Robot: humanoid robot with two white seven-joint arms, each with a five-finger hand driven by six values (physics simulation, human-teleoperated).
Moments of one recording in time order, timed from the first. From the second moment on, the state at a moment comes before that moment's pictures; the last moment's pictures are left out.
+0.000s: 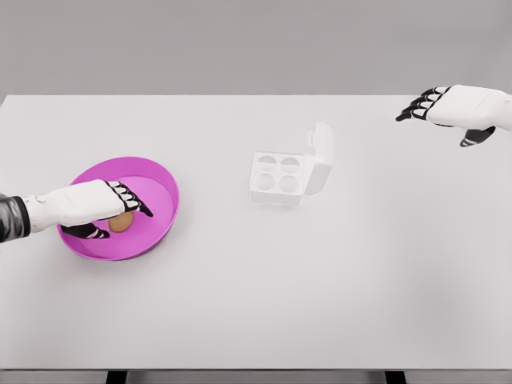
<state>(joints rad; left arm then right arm) -0.27 0.79 -0.31 -1.56 -0.54 -0.61 -0.61 -1.07 -0.92 1.11 -1.10 0.53 -0.61 0.29</state>
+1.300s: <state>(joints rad) -0.28 0.78 -0.31 -1.56 -0.55 -0.61 -0.61 -1.07 -0.92 1.10 -1.10 0.53 -0.61 0.29</state>
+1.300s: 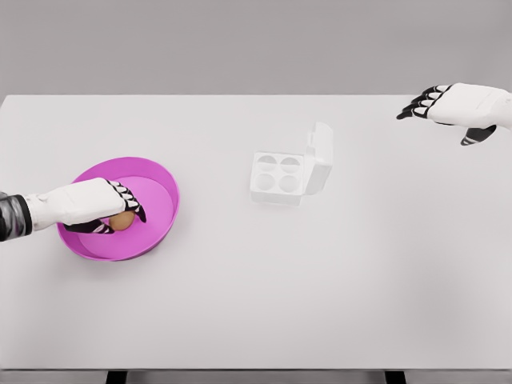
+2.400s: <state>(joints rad) -0.30 0.77 -0.29 -1.57 -0.51 -0.61 -0.61 -1.07 -0.92 1.09 -1.10 0.53 -0.61 0.29</state>
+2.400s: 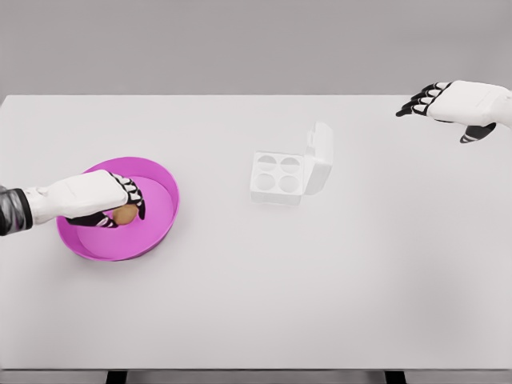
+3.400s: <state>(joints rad) -0.35 0.70 -0.29 -1.57 -0.45 -0.61 -0.61 -1.07 -0.92 1.09 -1.10 0.53 -0.61 0.29</state>
